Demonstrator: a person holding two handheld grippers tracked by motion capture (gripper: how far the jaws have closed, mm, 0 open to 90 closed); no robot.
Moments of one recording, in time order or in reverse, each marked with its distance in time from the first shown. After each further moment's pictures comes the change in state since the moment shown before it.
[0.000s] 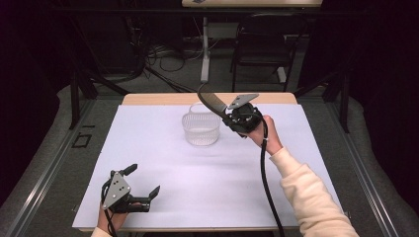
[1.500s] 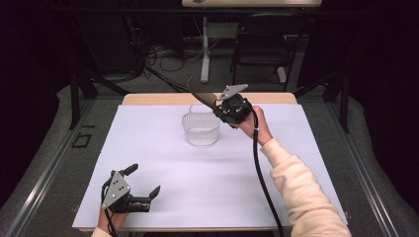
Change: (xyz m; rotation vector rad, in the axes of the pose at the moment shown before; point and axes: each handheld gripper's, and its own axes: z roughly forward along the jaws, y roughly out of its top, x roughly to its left) left arm 0.000 0.000 0.001 -0.010 -0.014 -0.009; right arm -0.003 0.030 0.019 -0.038 0.006 -0.041
